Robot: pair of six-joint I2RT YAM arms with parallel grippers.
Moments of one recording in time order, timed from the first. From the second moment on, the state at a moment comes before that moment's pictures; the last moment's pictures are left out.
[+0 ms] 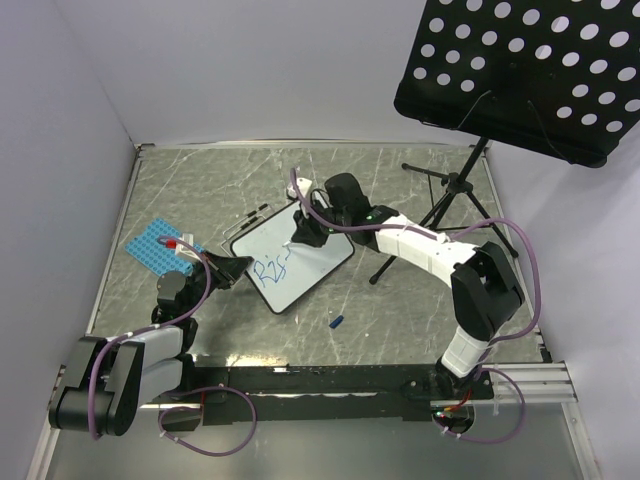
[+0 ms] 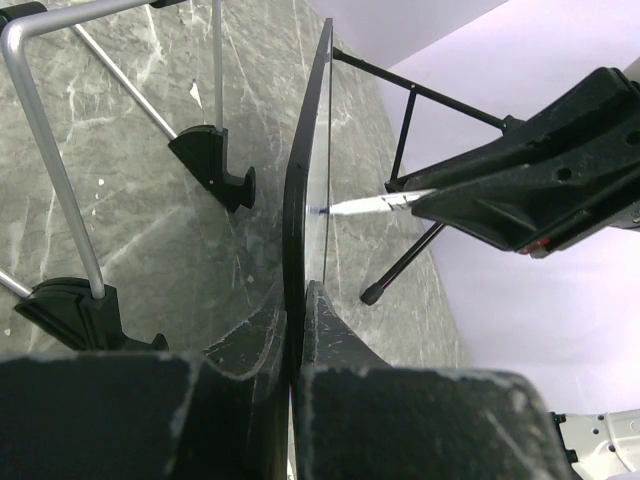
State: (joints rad) left arm -0.13 1.12 0.04 1.05 0.46 -0.94; right arm 0.68 1.70 1.25 -0.14 -0.50 -0.22
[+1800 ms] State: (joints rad) left arm -0.13 1.07 0.04 1.02 0.47 -0.92; right arm 0.60 1.50 1.13 -0.21 -0.64 -0.23
